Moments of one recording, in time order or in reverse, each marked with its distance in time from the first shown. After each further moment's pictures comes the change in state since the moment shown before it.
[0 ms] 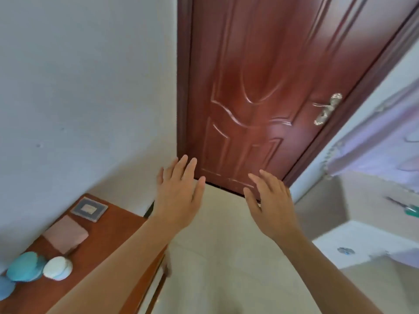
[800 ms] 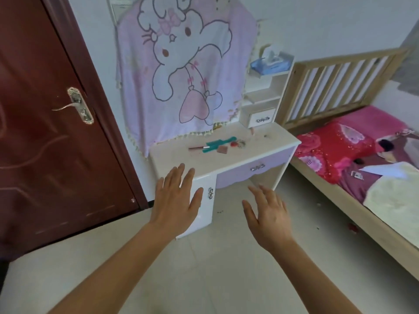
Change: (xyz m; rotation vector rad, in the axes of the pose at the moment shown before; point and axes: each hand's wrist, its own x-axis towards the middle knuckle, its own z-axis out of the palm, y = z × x) left_hand -0.089 0.588 0.231 -0.053 -0.319 0.782; right_hand -0.321 0.487 -0.220 -0.159 0.209 0.816
